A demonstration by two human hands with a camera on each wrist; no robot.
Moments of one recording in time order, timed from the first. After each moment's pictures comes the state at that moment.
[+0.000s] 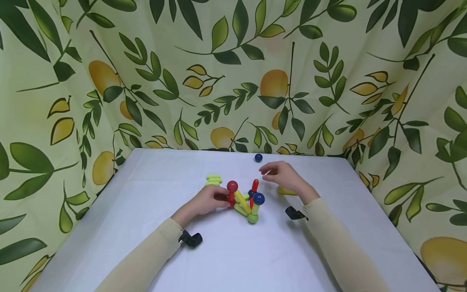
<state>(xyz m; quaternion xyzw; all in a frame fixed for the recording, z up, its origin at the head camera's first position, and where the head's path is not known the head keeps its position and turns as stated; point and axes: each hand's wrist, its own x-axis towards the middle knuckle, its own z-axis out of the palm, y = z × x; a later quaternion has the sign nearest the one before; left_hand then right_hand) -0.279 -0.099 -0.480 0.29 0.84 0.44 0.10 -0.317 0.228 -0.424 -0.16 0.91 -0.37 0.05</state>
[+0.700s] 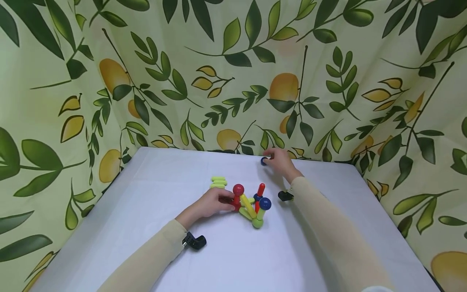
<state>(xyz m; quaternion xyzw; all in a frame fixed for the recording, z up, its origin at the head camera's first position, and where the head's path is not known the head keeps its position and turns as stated) -0.282 -0.105 -0.489 0.29 0.83 0.47 0.11 -0.412 0.205 -0.438 -0.09 0.94 -0.34 -0.02</state>
